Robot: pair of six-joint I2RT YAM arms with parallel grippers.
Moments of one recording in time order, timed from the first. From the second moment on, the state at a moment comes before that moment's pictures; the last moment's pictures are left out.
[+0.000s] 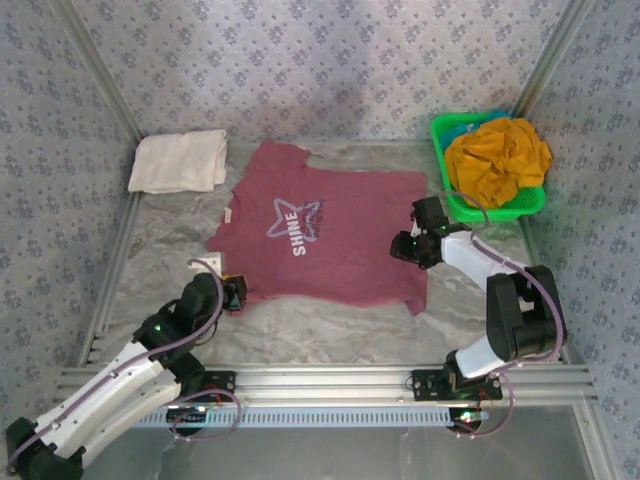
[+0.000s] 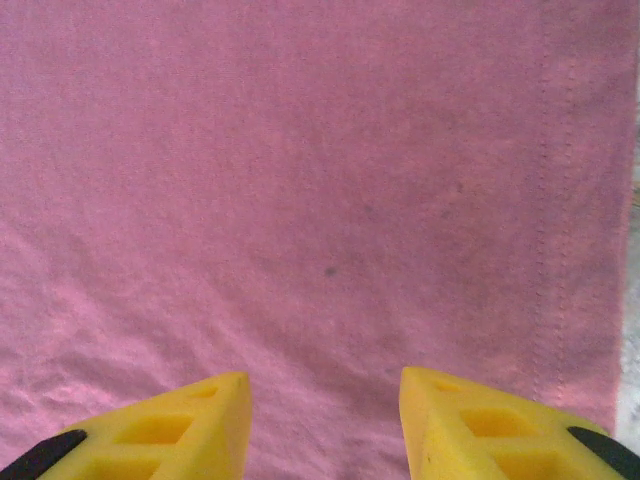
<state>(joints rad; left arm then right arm) -0.67 0.54 0.38 -0.48 -0.34 -0.60 0.23 1.51 0.87 -0.47 -0.12 0.44</state>
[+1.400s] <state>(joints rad) -0.79 0.85 0.43 -0.60 -0.20 -0.88 0.26 1.62 0.89 -0.41 -0.13 0.44</state>
